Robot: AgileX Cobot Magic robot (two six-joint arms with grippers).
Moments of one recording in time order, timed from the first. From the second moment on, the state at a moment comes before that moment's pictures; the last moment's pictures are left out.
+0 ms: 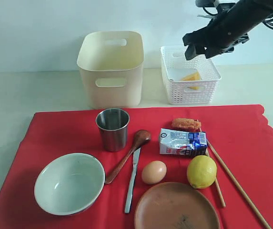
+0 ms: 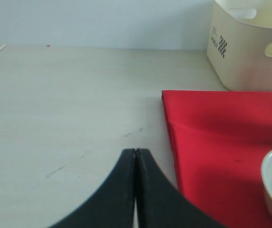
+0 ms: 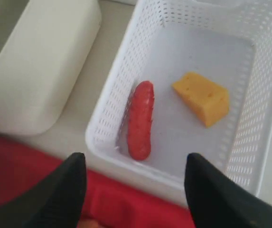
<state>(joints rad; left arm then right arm) 0.00 0.01 0.00 0.00 0.37 -0.03 0.13 2.09 -1.76 0.39 0.79 -0.37</state>
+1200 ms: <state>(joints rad) 0.00 0.01 0.00 0.00 0.37 -0.03 0.35 1.92 -1.49 0.35 1.00 -0.75</state>
